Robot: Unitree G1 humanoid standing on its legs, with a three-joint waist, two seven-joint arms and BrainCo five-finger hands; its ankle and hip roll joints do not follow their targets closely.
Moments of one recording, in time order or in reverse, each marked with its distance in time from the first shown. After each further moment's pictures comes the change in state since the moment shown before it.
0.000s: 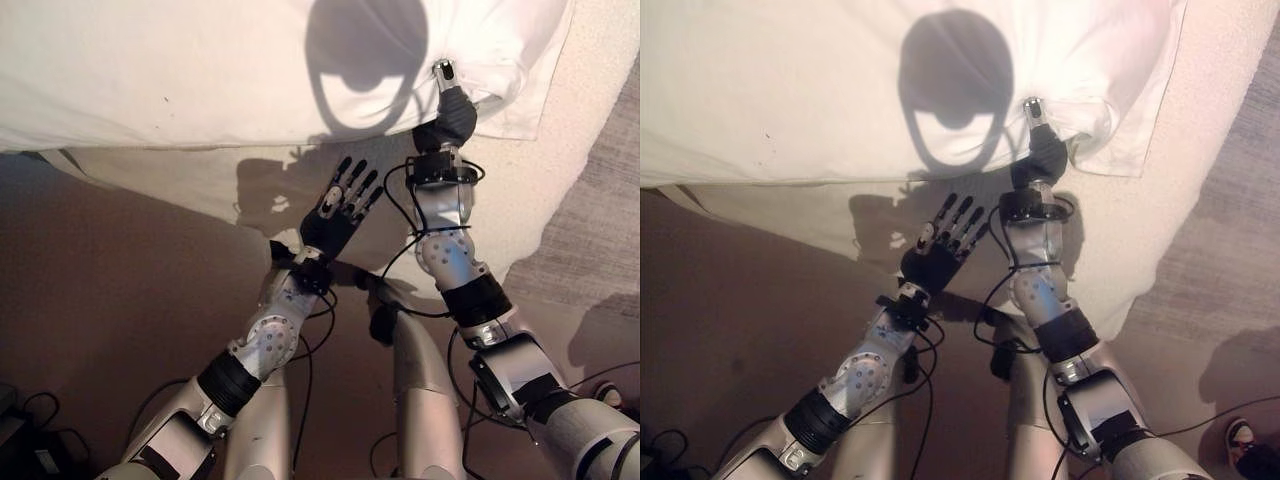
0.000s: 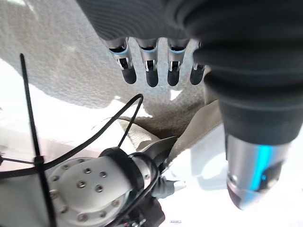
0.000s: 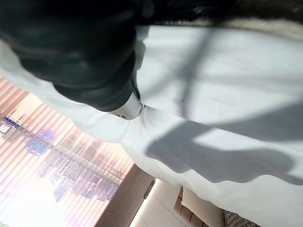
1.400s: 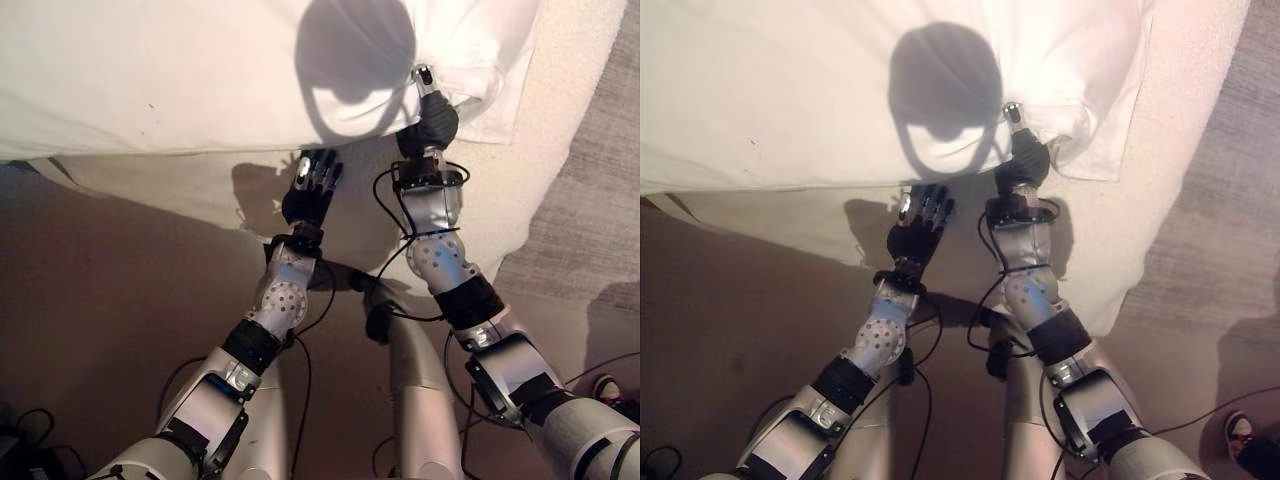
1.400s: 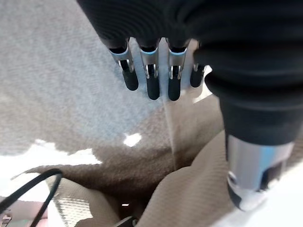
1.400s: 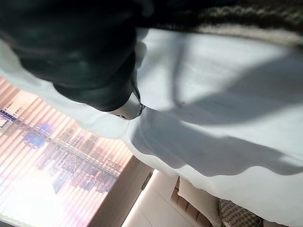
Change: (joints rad) left arm -0.170 -0.168 0.158 0.338 -0.039 -0.119 0.088; right arm -0.019 0.017 0.069 0.010 0.004 0.009 0.017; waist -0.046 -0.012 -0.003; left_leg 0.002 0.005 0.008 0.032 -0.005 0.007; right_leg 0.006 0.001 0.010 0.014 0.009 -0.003
